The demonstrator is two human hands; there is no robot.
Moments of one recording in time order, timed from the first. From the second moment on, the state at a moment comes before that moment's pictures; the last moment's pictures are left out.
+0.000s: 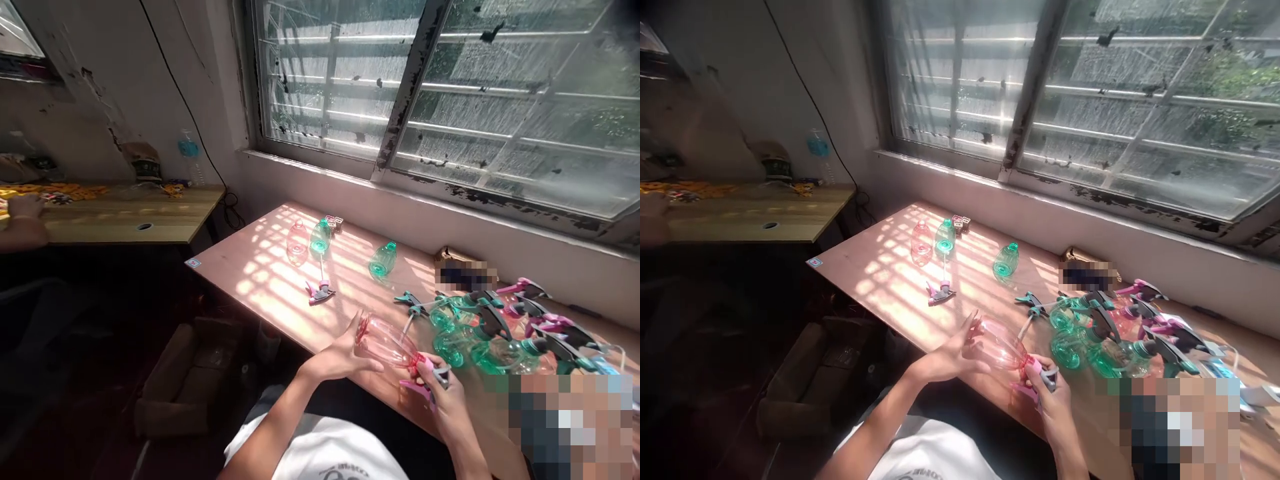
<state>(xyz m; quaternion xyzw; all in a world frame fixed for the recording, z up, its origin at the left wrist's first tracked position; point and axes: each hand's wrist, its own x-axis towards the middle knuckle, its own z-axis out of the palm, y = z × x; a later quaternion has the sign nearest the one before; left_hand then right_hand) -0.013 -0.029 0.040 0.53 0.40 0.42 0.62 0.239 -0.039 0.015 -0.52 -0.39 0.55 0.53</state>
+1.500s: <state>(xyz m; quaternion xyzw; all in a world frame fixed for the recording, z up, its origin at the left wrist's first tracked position) -0.017 0.023 -0.011 0.47 0.42 0.54 0.56 0.172 -0.016 -0.016 -0.46 -0.28 0.56 0.63</state>
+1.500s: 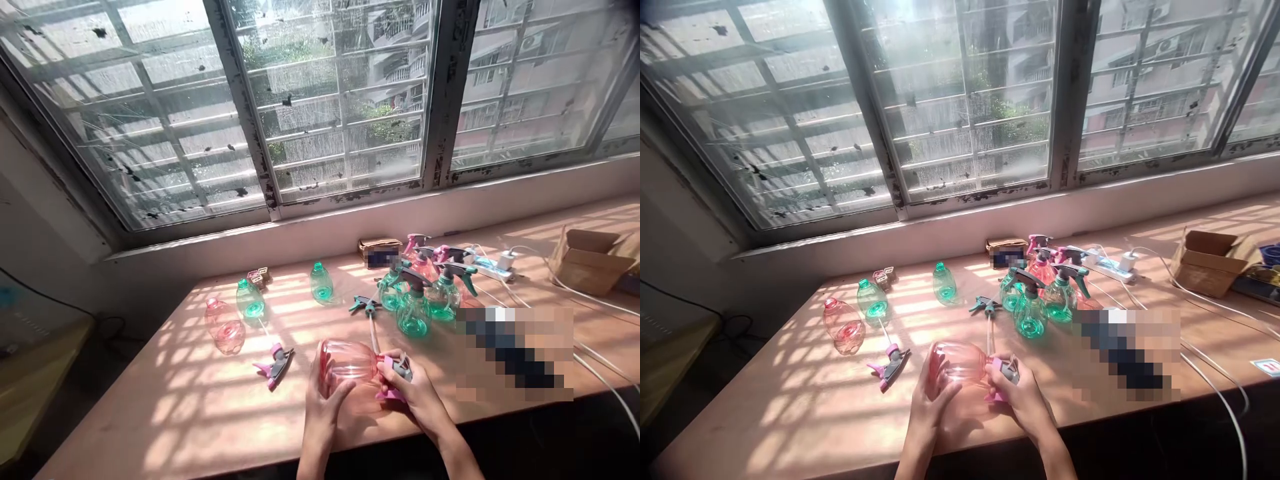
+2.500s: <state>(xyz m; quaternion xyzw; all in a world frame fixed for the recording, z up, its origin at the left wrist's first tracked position) -0.001 0.031 -0.041 0.40 0.47 0.60 0.51 0.161 -0.007 -0.025 -0.49 -0.26 0.54 0.63</state>
